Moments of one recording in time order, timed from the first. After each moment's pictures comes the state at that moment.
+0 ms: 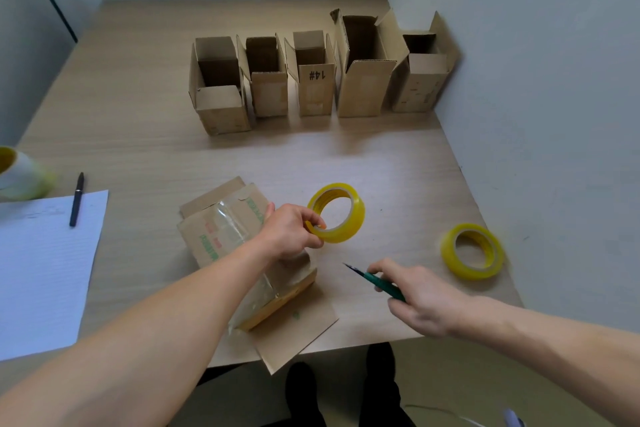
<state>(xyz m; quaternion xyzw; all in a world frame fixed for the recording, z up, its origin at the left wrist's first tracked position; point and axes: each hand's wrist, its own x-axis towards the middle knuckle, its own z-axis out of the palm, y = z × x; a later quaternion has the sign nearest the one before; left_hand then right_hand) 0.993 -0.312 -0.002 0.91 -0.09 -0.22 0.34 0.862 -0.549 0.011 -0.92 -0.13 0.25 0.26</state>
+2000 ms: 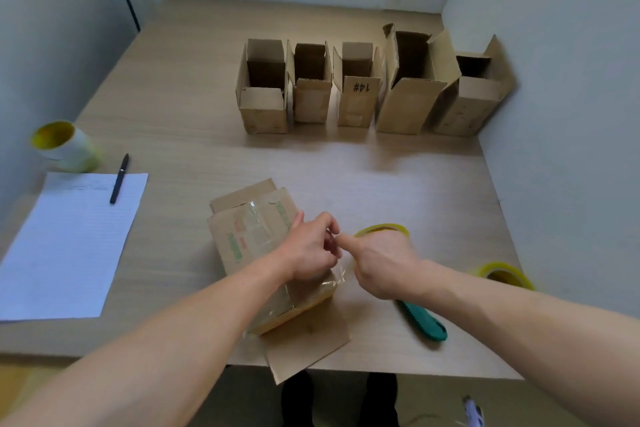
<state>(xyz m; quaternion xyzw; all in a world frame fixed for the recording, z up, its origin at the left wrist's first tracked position) 0.983 -0.300 -0.008 0.90 -0.14 -0.21 0.36 0.960 -0.468 0.027 -0.95 -0.26 0.15 0.00</state>
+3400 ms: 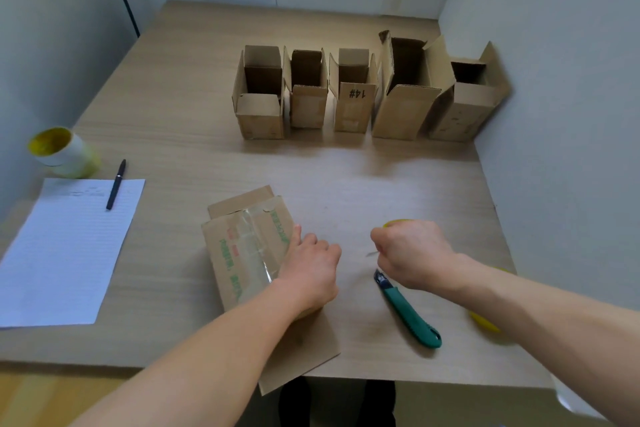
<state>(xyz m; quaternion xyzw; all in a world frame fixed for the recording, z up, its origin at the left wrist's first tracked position) 0.959 -0.323 -0.009 0.96 -0.20 -0.18 0.02 0.978 -0.513 0.039 -0.97 -0.19 0.14 -0.03</state>
